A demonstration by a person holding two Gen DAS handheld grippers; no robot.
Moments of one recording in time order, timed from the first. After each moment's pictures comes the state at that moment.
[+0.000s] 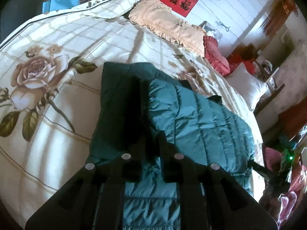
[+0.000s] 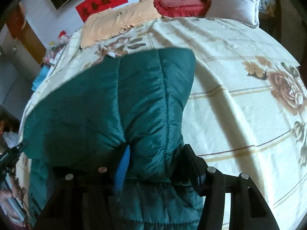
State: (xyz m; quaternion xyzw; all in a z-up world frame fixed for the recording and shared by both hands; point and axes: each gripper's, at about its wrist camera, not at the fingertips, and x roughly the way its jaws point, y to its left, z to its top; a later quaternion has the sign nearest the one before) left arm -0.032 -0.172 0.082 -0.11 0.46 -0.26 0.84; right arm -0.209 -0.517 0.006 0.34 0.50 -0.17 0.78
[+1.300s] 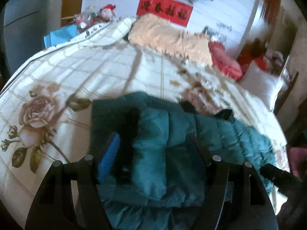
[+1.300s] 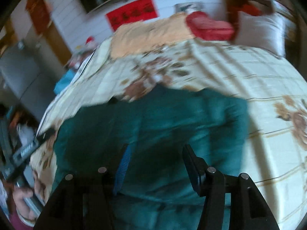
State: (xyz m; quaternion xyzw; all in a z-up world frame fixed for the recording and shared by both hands) left arm -0.016 -0.240 0.084 -0.02 0.41 -0.19 0.89; right arm -0.130 -0.448 0.032 0.27 0.48 -0.11 0.83
